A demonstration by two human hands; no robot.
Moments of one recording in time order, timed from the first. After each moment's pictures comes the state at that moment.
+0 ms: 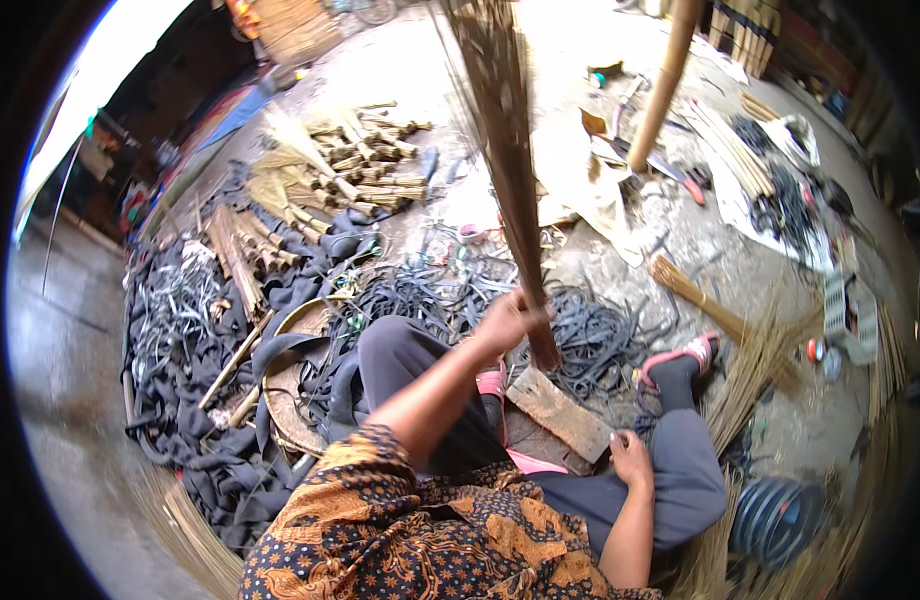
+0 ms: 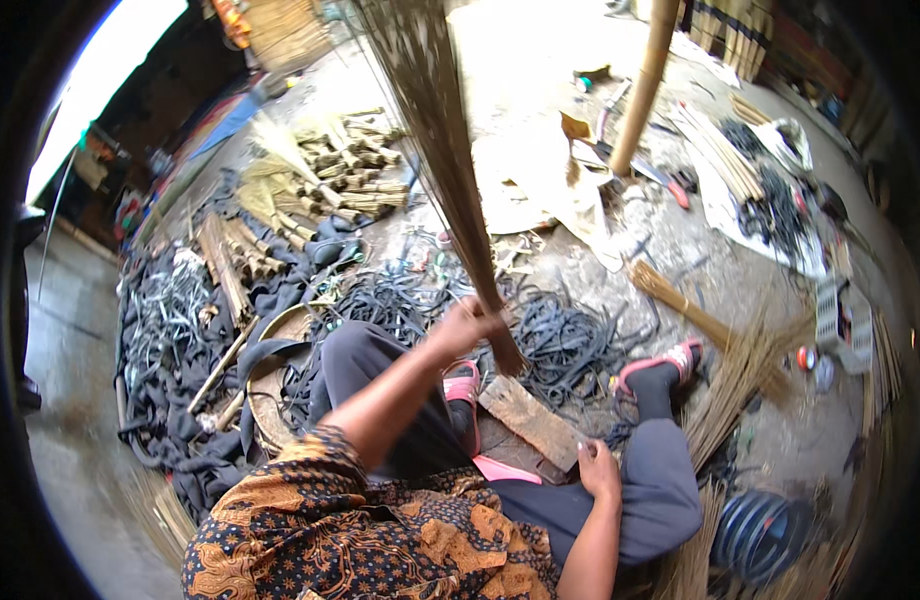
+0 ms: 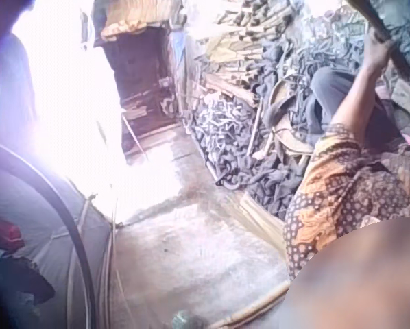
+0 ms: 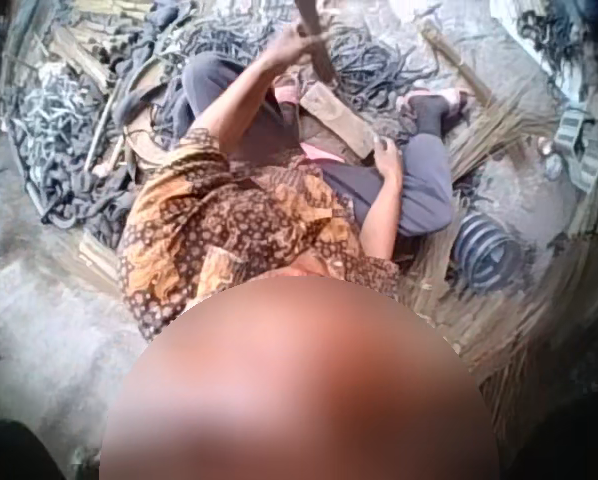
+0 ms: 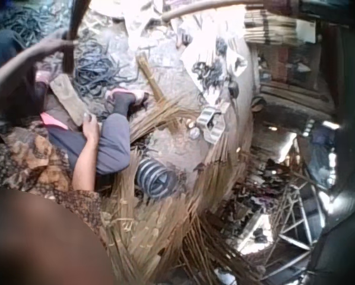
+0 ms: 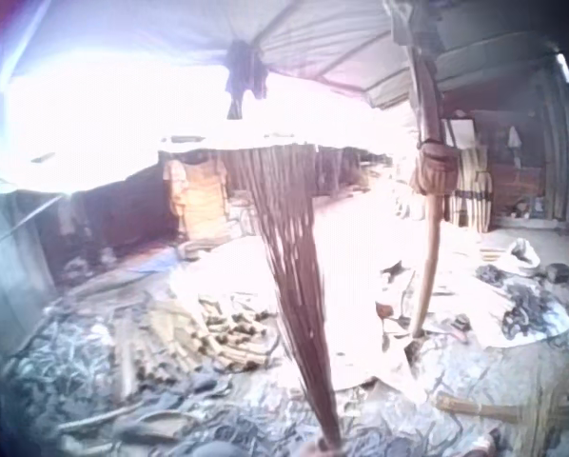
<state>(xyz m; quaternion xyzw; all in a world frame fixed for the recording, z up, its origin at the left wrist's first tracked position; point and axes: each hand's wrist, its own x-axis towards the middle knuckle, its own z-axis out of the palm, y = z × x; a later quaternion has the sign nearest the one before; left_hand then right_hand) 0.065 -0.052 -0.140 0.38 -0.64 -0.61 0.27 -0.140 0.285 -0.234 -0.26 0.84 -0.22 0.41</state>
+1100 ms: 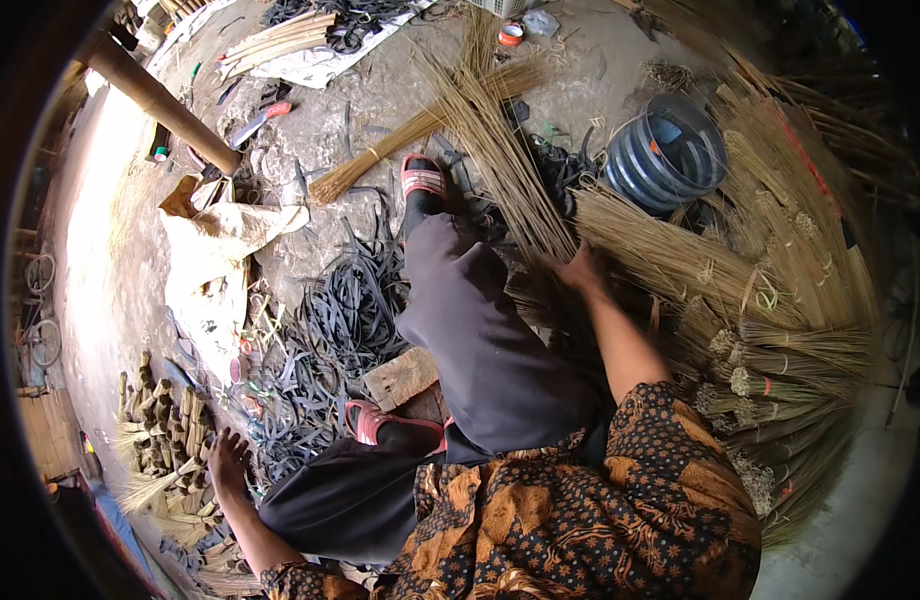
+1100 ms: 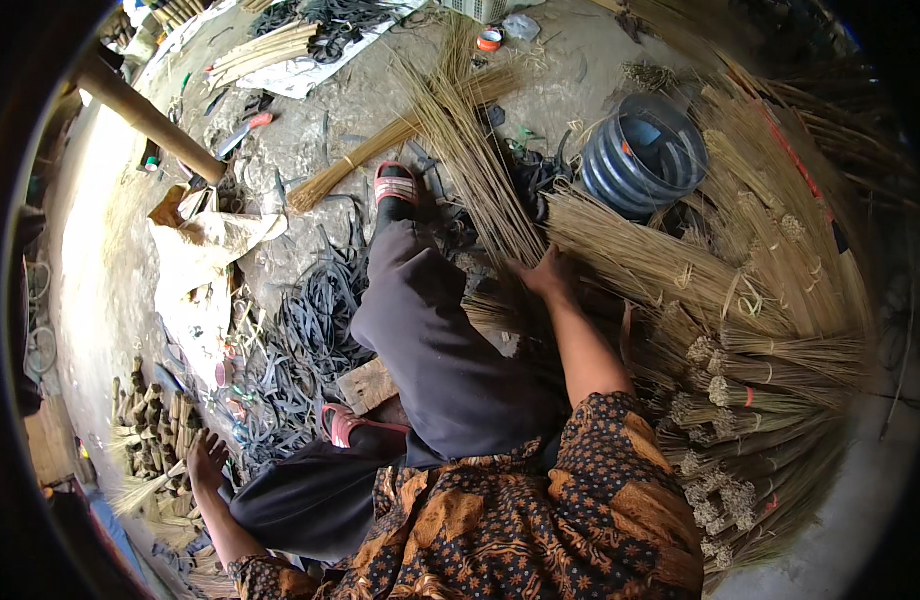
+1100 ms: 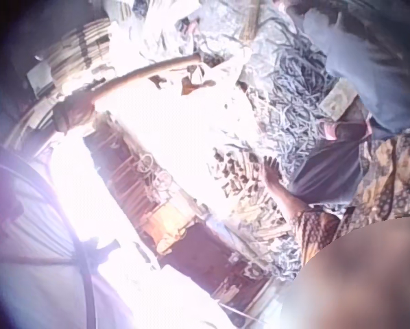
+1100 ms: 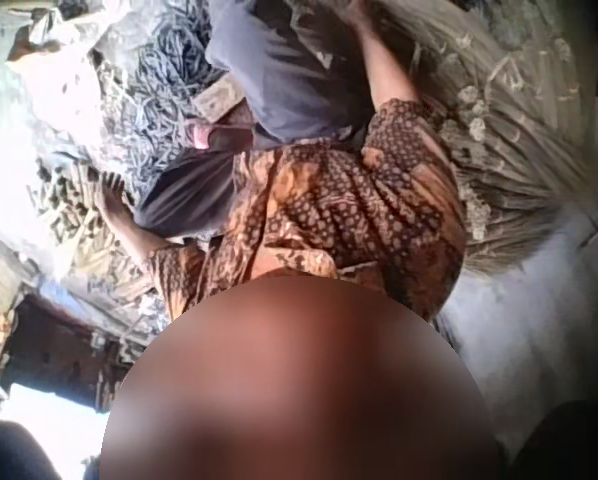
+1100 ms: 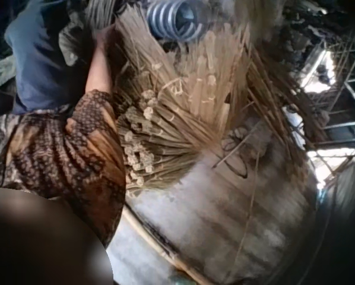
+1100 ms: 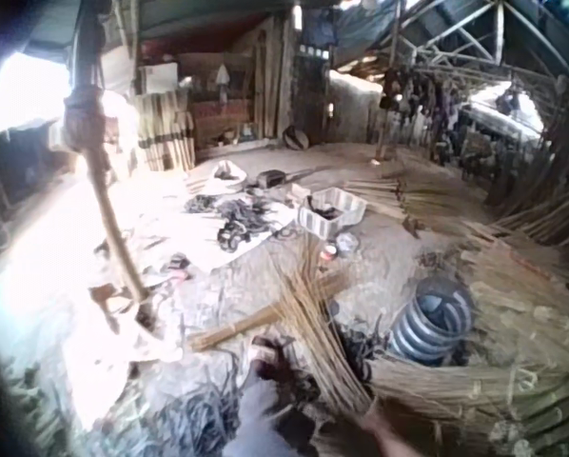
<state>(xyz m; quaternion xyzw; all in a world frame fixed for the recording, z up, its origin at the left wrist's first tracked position) 0.190 -0.287 -0.160 0.56 -0.57 -0.60 0.00 -0.225 0.443 -0.277 0.17 0.96 -0.14 0.20</state>
